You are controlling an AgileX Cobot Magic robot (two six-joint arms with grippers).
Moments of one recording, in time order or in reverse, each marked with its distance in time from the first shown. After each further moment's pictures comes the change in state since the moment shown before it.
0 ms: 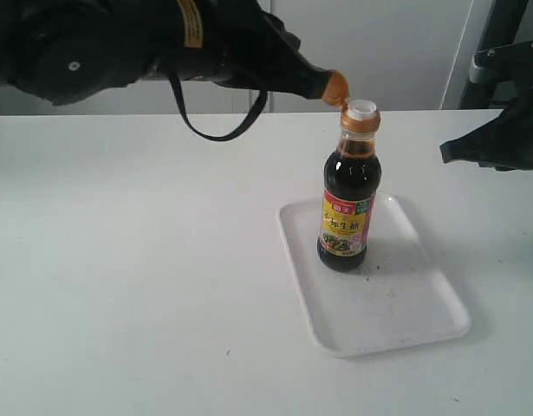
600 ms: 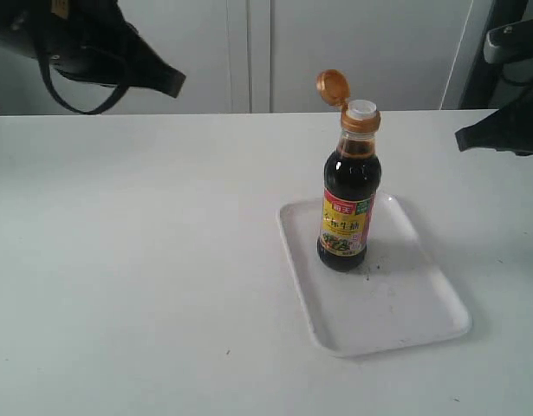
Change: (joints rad) left arm 0.191 -0.110 0.000 0.002 0.445 0.078; right arm 0.000 -0.111 0.000 -0.035 0.066 -0.025
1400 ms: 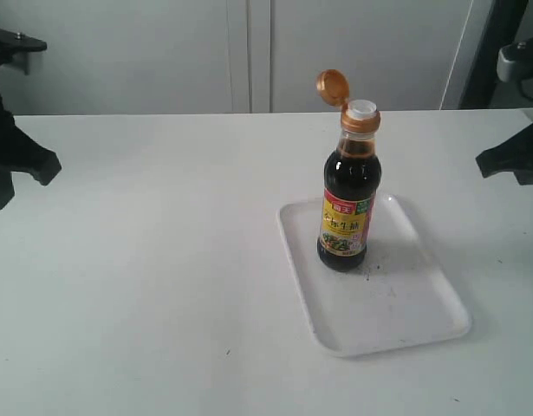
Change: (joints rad) left arm 0.237 -0.002 -0.002 -0.308 0.664 0.229; right arm 0.000 -0.080 0.000 -0.025 0.284 0.008
